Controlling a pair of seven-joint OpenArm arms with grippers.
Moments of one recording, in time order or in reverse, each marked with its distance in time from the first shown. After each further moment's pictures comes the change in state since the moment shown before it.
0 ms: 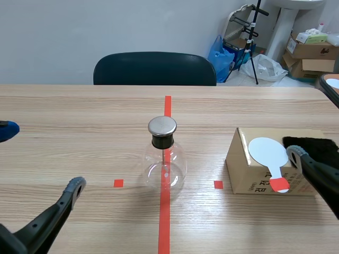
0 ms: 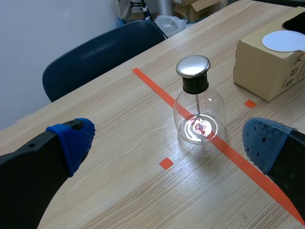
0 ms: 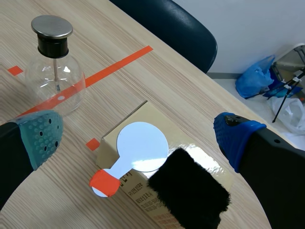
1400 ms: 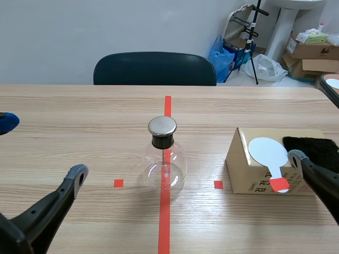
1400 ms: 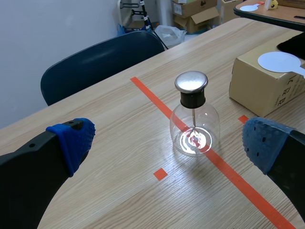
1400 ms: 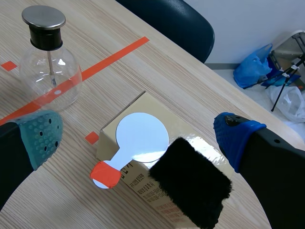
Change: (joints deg) left arm 0.0 0.0 0.0 2.0 -3.2 -0.2 -0.3; right arm -0.3 -1.7 0.0 0.0 0.0 -0.5 -1.8
